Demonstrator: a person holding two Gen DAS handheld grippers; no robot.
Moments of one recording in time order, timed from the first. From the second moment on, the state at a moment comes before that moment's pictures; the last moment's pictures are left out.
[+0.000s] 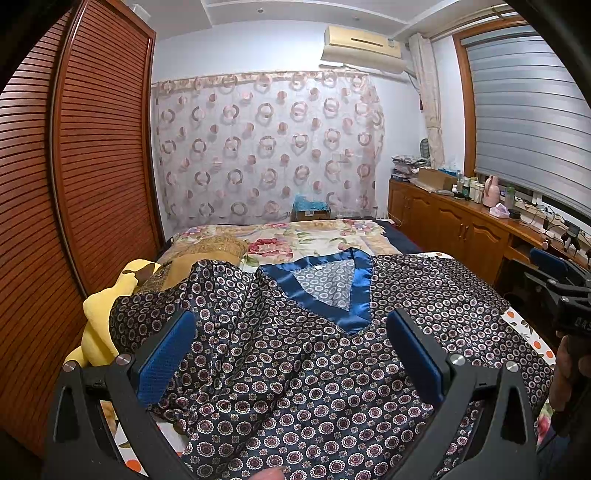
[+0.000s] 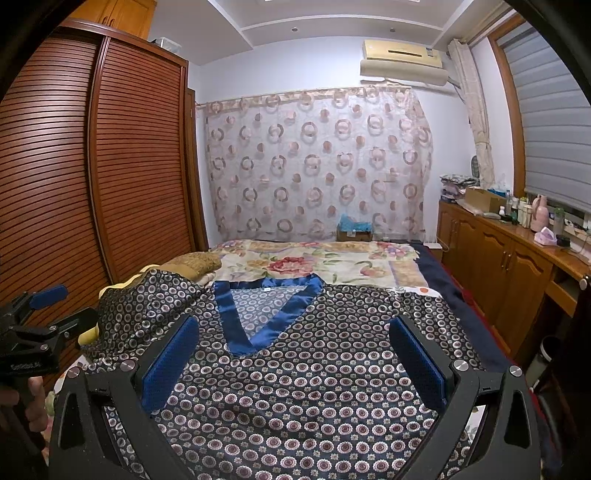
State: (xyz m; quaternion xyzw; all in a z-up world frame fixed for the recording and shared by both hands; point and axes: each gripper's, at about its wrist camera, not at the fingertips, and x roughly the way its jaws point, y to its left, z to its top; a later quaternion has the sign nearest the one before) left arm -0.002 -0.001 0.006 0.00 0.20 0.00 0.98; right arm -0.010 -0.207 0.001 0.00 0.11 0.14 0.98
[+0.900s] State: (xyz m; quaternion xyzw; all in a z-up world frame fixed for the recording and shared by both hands) left arm -0.003 -0.002 0.006 0.00 0.20 0.00 0.98; right arm -0.011 -0.208 0.001 0.00 0.11 0.14 0.98
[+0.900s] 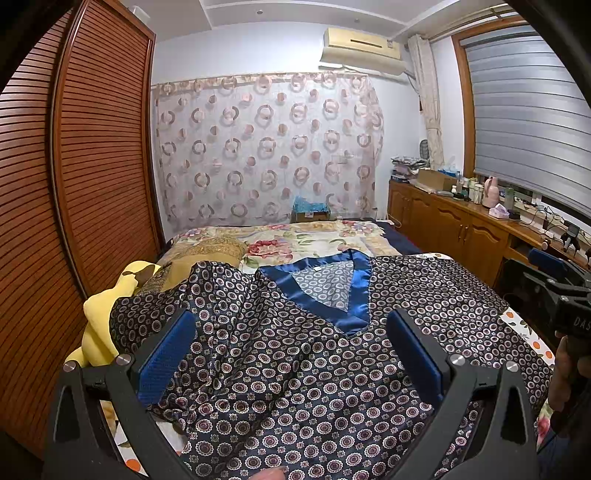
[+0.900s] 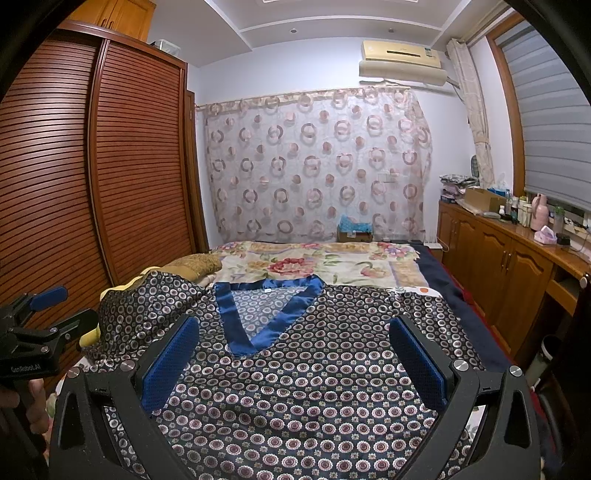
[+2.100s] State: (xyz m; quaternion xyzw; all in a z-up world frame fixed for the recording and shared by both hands) left arm 0.007 0.006 -0.006 0.00 0.22 0.01 0.97; right arm 0.000 -0.203 -0.007 0.00 0.13 0.17 0.98
